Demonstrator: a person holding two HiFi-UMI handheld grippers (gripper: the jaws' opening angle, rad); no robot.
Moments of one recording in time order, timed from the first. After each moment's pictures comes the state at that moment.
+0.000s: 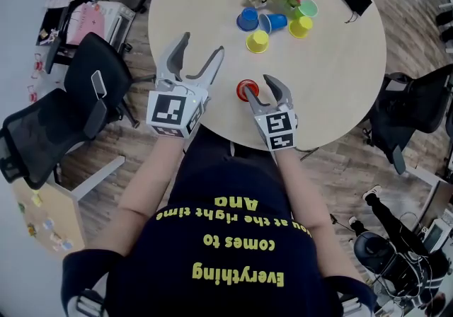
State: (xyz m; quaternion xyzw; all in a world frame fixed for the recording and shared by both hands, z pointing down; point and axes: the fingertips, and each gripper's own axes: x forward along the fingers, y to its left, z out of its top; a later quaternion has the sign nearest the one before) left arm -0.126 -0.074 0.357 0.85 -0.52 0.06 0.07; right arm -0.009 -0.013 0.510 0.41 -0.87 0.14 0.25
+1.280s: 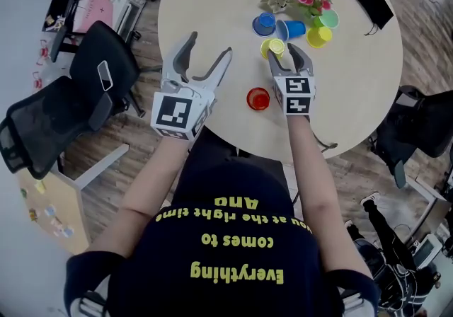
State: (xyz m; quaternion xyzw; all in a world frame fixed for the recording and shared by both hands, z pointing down) left arm -0.144 -0.103 0.376 0.83 -0.54 0.08 0.09; right arm 0.005 -0.148 0.527 0.45 -0.84 0.14 0.26
